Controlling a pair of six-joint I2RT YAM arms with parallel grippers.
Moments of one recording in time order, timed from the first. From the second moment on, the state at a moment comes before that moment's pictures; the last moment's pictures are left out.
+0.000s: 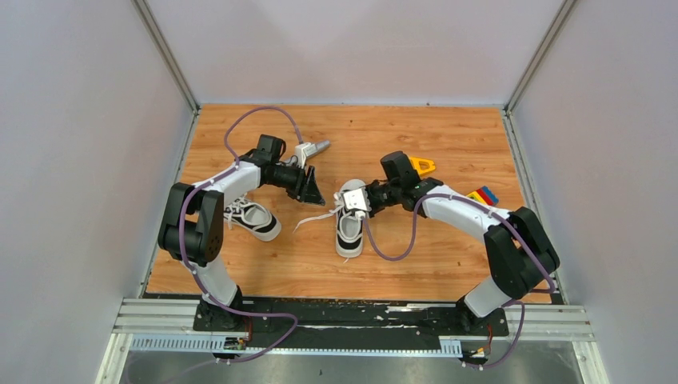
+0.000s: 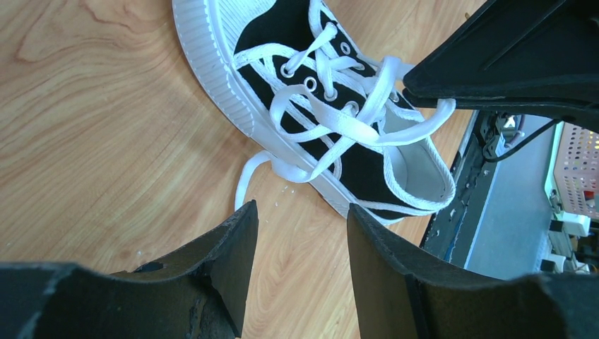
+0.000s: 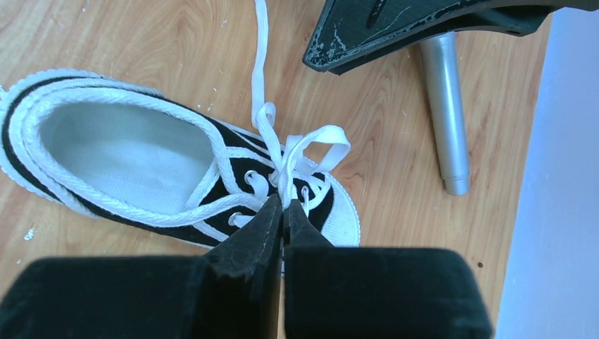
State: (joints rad) left arm -0.27 1.74 1.10 -0.40 0.91 0.10; right arm 0.60 1.57 0.98 -0.18 -0.69 -1.24
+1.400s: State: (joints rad) left arm -0.25 1.74 1.20 -0.60 0.92 0.26; right arm 0.44 1.86 1.37 -0.75 -0.70 -1.47
